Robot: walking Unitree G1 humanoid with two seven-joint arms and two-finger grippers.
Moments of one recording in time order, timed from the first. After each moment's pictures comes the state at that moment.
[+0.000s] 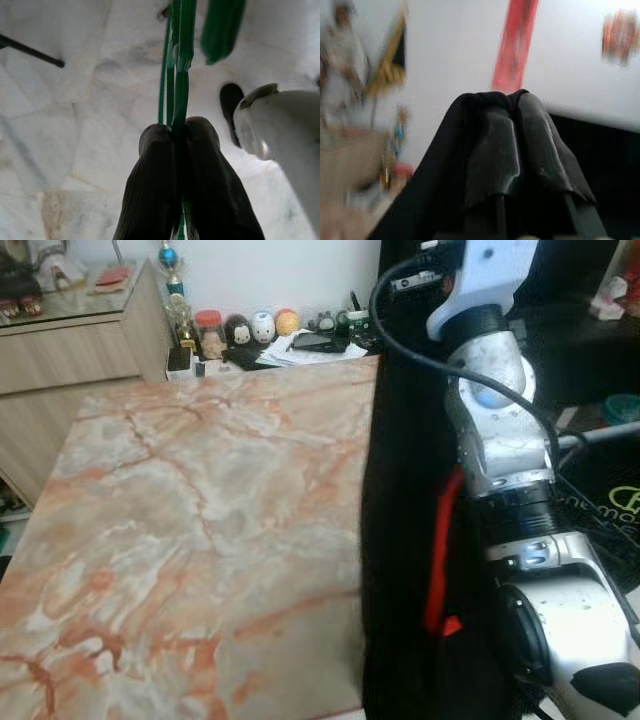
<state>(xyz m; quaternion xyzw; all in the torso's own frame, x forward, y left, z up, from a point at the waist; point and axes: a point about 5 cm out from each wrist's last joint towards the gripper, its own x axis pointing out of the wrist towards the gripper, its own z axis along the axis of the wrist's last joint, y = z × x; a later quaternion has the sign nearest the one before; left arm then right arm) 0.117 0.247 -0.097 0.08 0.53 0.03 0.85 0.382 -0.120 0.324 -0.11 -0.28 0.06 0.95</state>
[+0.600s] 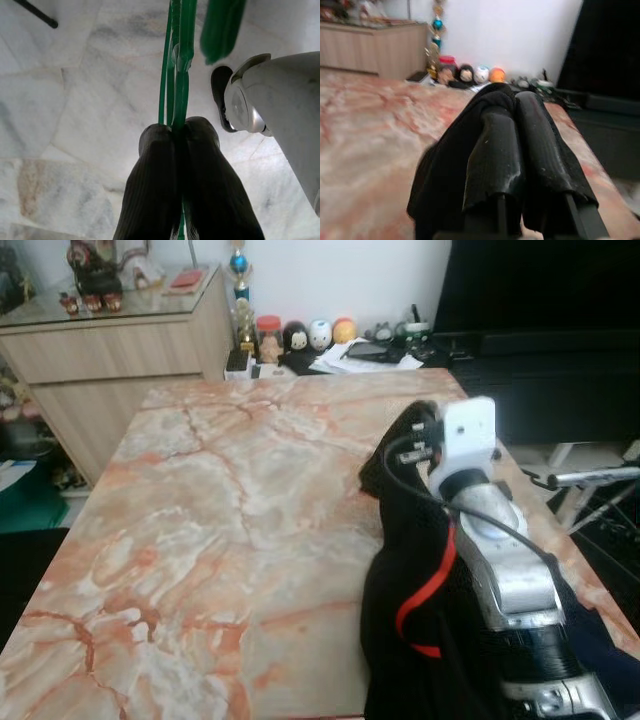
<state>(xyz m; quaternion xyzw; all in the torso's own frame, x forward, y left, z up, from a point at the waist) 0.104 0.236 -0.103 0.07 0.54 0.02 0.84 0.328 -0.149 0.203 -0.10 -0.04 0.06 0.99</state>
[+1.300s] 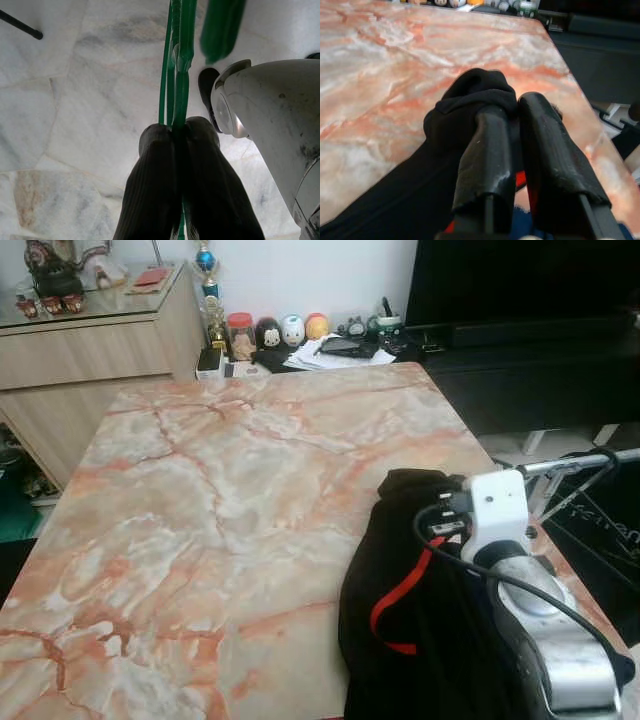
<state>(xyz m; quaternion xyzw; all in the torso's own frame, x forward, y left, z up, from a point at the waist) 0.107 0.232 -0.103 0.07 0.54 0.01 0.84 0.263 -0.170 0.163 -0.11 0.09 0.02 0.99</state>
